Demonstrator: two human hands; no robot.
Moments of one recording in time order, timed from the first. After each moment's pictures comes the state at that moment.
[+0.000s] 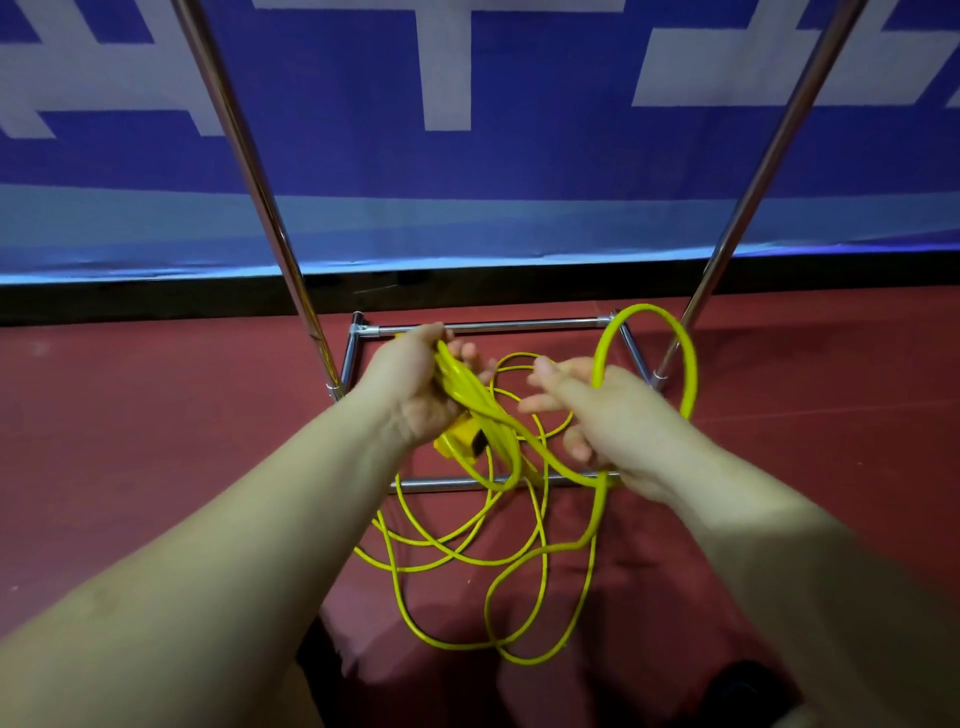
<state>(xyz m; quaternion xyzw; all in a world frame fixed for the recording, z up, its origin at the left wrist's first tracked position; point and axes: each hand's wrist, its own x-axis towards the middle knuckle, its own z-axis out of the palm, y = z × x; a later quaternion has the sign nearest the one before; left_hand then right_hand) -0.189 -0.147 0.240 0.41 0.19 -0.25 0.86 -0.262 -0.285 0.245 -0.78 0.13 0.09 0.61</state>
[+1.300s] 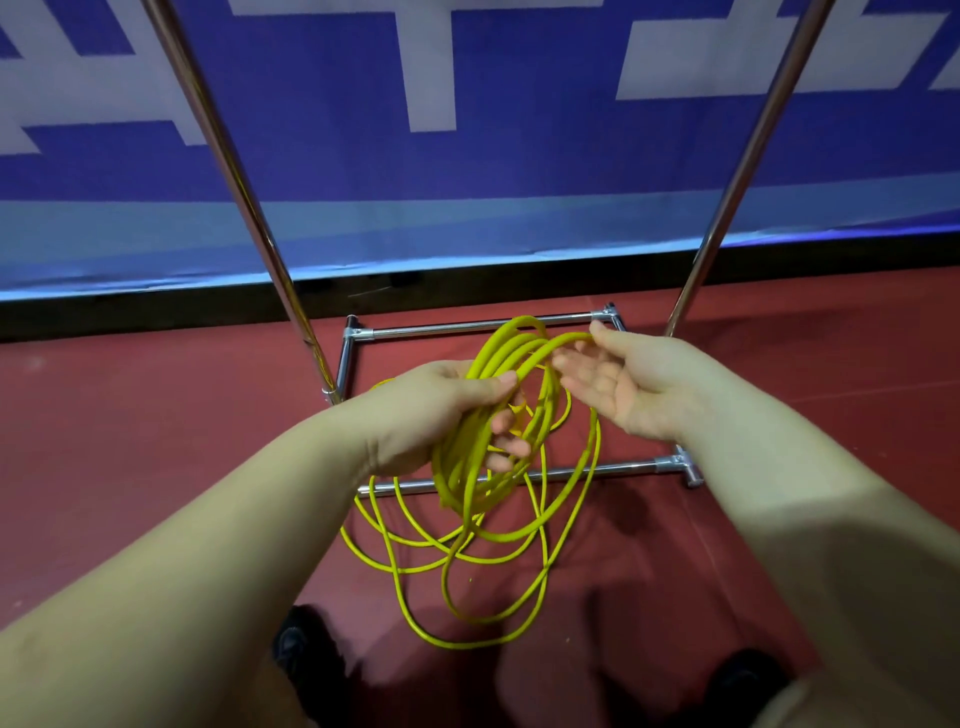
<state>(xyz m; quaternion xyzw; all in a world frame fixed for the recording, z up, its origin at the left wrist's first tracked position) -0.221 -0.142 0.250 0.63 -0.09 -0.41 0.65 -0.238 -0.321 0.255 -0.46 0.28 0.11 0.84</state>
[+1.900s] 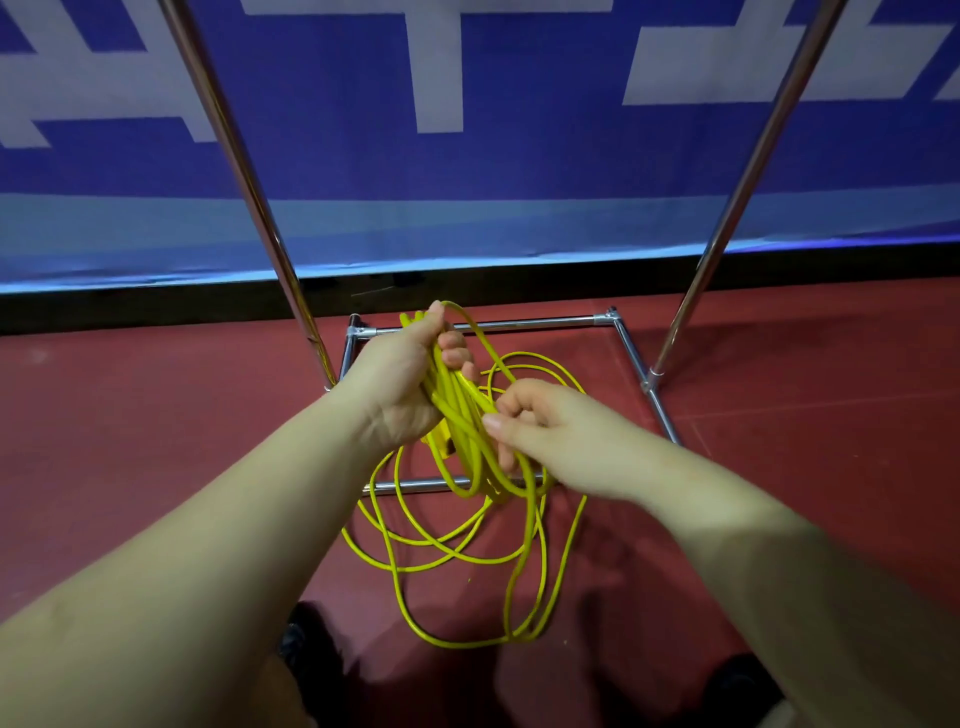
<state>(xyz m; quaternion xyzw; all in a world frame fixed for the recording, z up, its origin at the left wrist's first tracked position) -0.193 -0.141 0.242 0.40 0.08 -0.28 0.87 -0.265 -0.276 0.233 -0.85 -0.08 0.13 0.51</state>
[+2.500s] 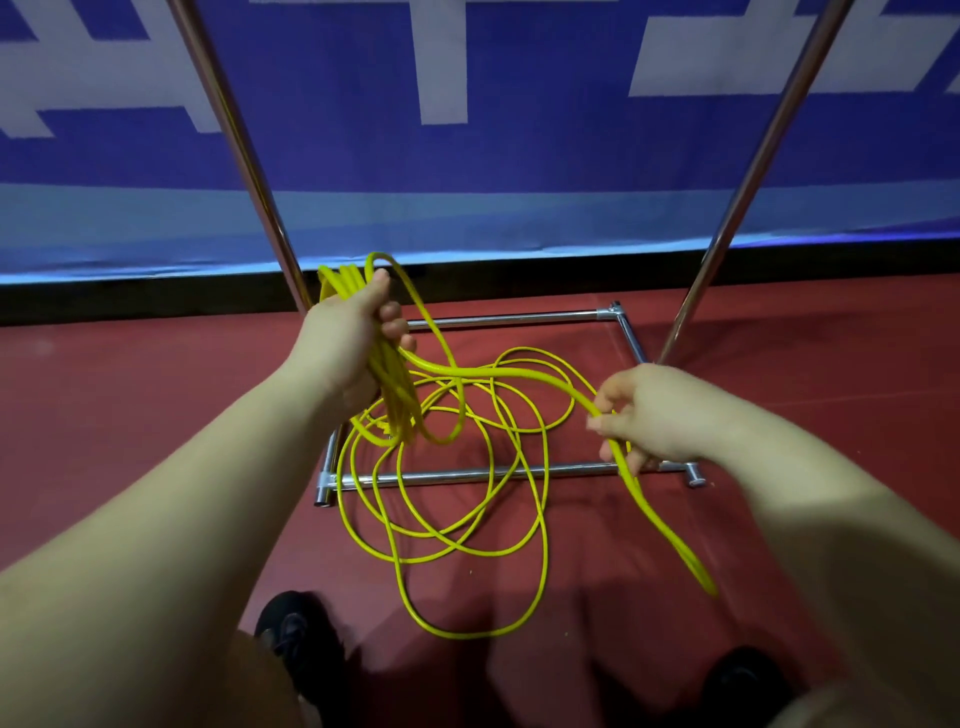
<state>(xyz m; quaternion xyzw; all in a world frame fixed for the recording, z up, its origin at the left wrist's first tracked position) -0.172 -0.108 0.243 0.52 0.06 -0.10 0.84 -0.258 -0.336 0.236 -0.93 0.07 0.20 0.30</state>
